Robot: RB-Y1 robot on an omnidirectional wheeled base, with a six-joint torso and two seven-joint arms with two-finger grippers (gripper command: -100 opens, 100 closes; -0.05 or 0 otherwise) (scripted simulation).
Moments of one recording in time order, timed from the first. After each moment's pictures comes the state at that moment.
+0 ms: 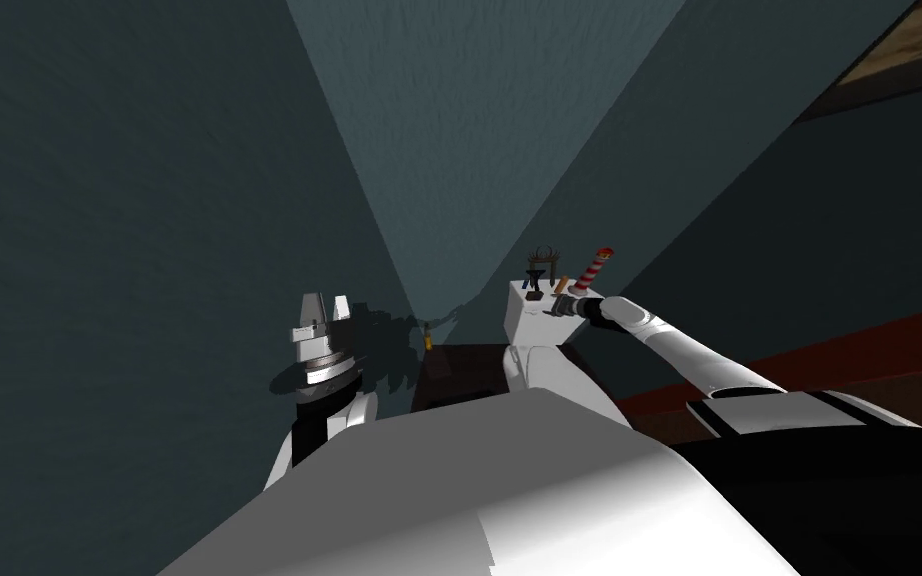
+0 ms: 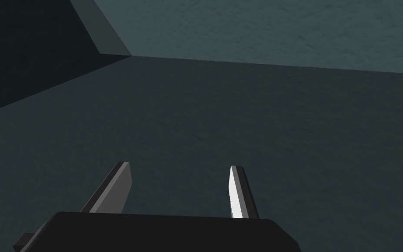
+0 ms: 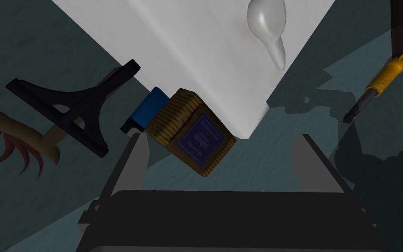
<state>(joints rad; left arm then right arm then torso) 0.52 -0.02 0.00 -2.34 -0.11 -0.59 0.01 0.00 -1.07 -0.12 -1.26 1.56 -0.70 -0.06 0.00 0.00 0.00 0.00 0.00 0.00</state>
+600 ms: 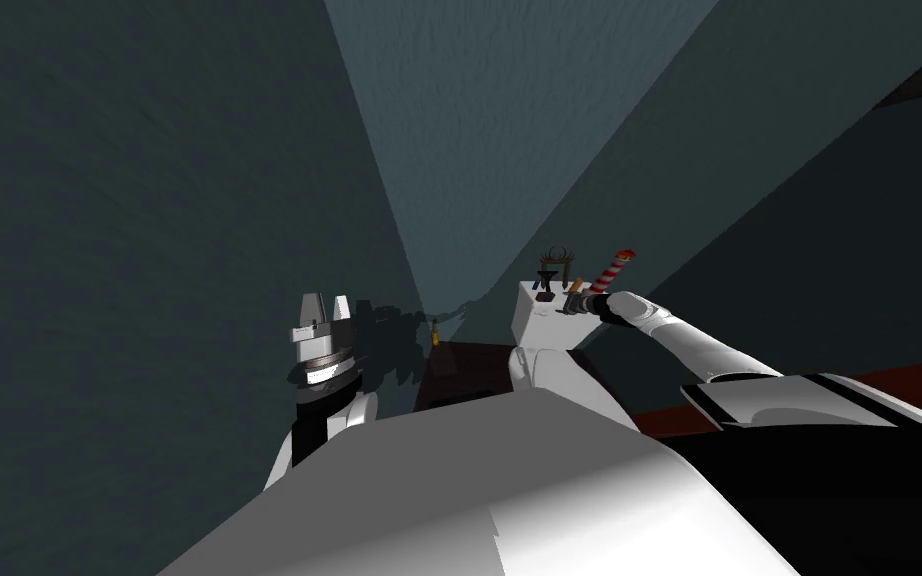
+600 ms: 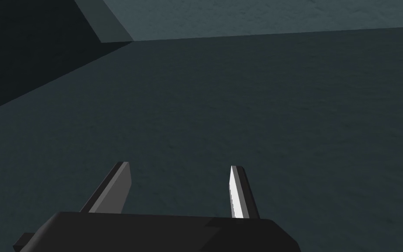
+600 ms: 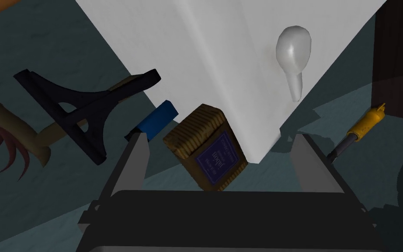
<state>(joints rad) 0.52 -0.02 0.00 -2.34 -0.11 -0.59 0.01 -0.08 -1.11 -0.11 -1.10 1.68 -0.70 0.01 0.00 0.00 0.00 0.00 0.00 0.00</state>
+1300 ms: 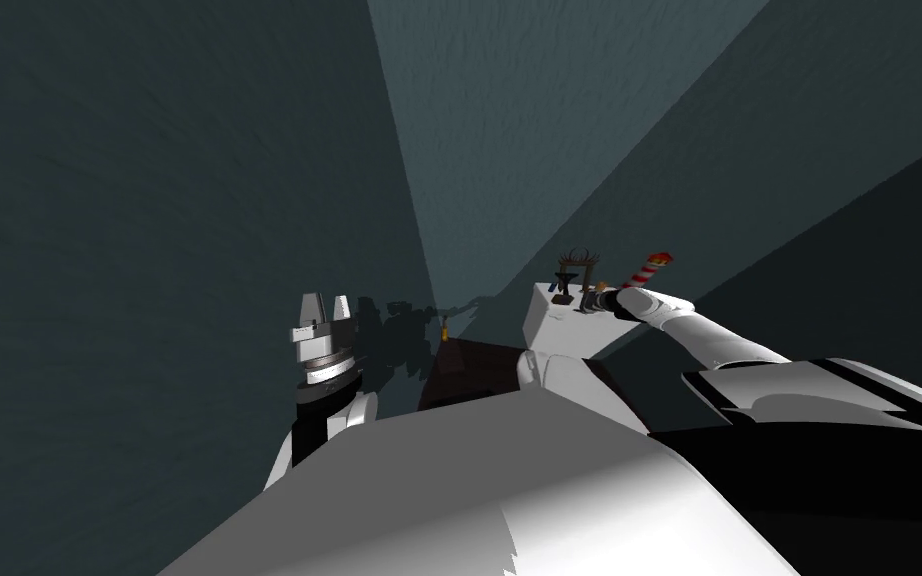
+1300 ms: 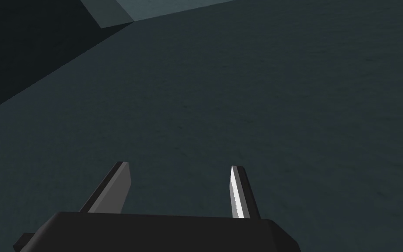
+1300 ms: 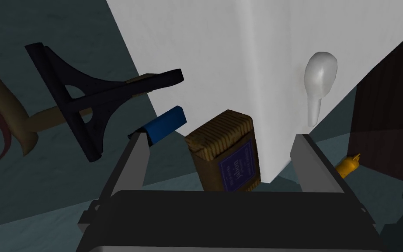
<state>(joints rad) 0.52 -0.02 0.00 -2.34 -0.11 -0.59 0.01 -0.15 -1.17 -0.09 -0.96 1.84 -0.69 0.04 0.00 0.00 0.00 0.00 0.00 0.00</state>
